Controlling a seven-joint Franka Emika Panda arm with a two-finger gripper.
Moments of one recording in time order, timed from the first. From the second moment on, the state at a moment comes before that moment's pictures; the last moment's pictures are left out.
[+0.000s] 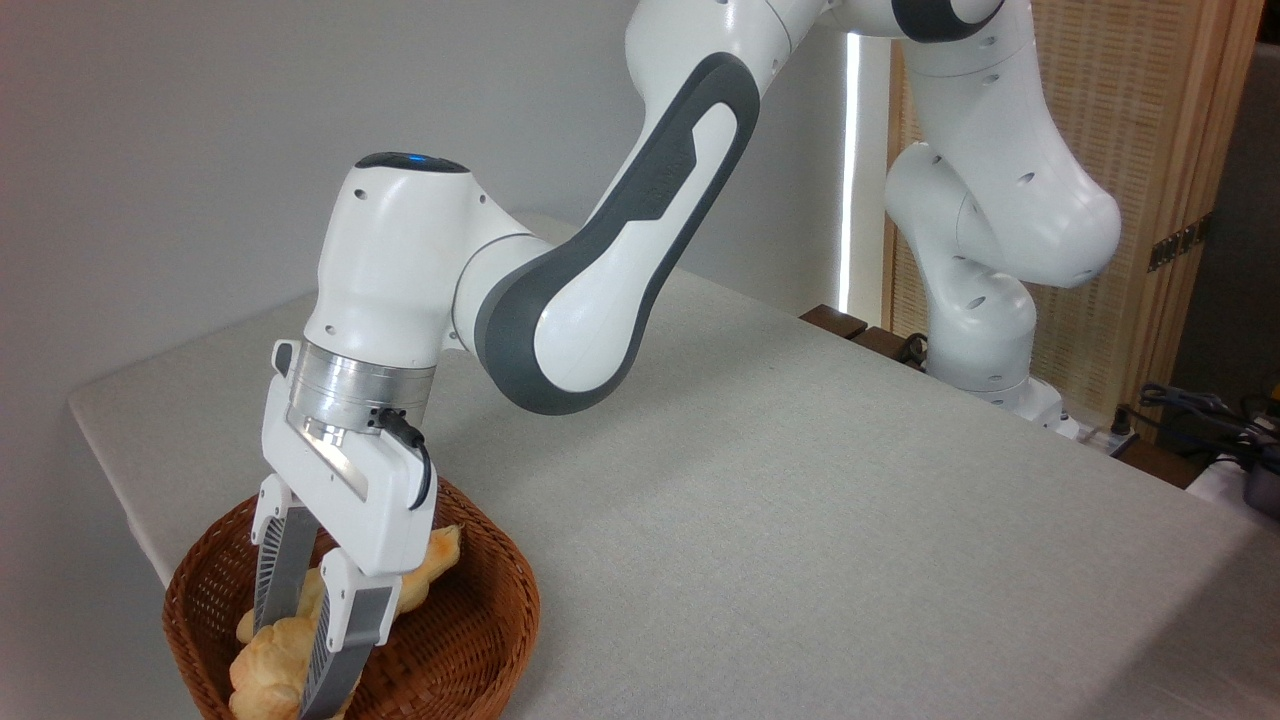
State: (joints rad) arm -0.10 0.33 0.03 -1.85 0.16 2.73 0.58
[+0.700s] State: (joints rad) arm -0.10 0.31 0.03 -1.85 0.16 2.73 0.58
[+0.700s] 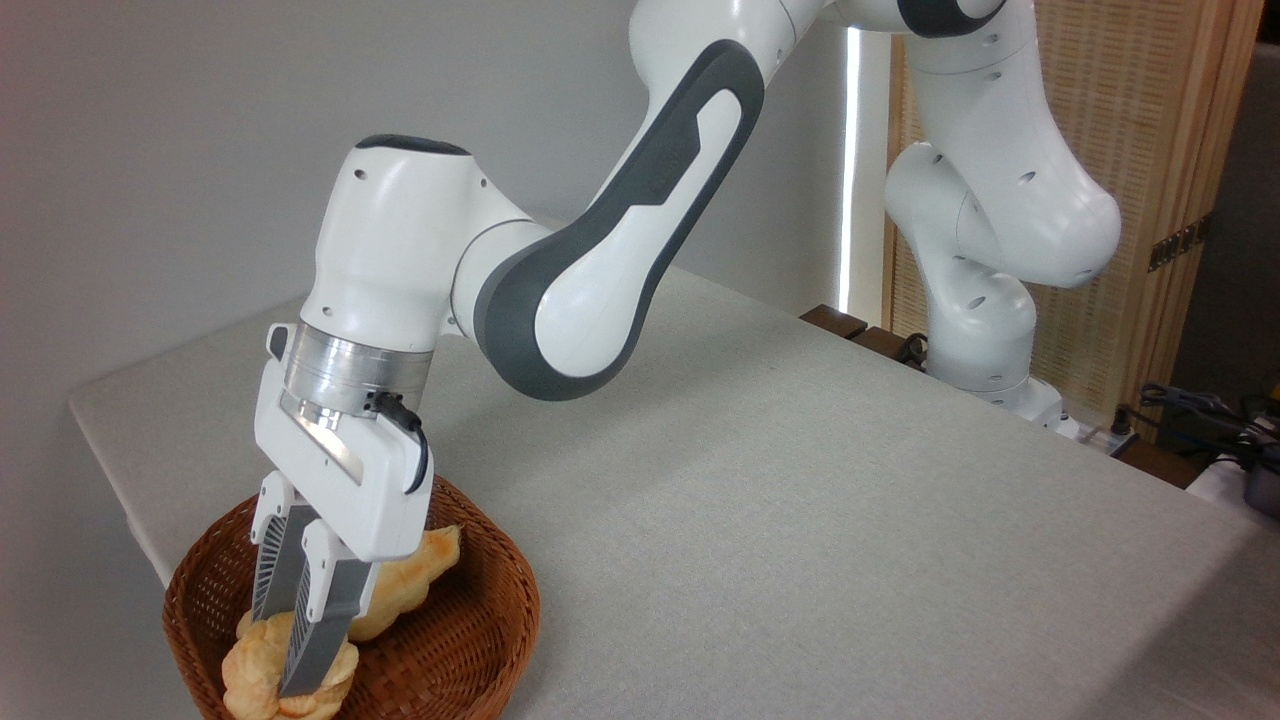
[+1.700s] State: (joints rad) arm -0.12 -0.03 0.03 -2.00 0.01 2.00 0.56
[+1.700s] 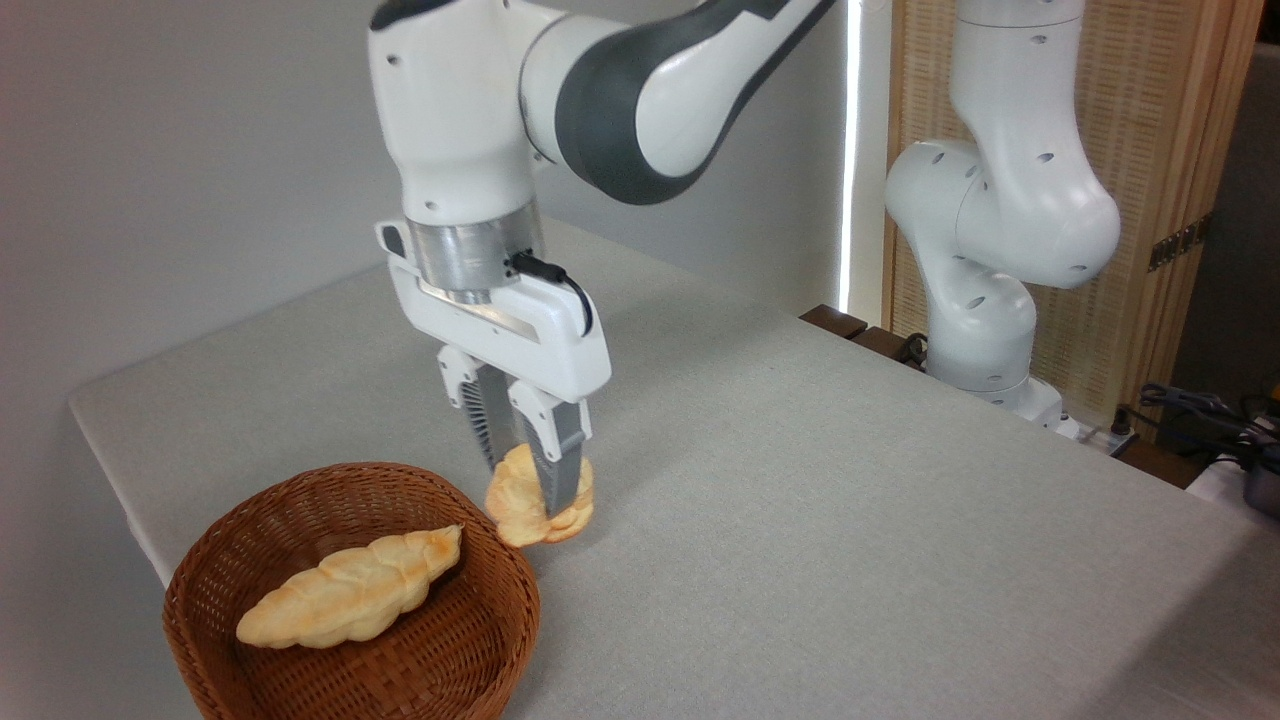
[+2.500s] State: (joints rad) arm -0.16 -0.04 0.03 -2.03 0.01 2.01 0.56
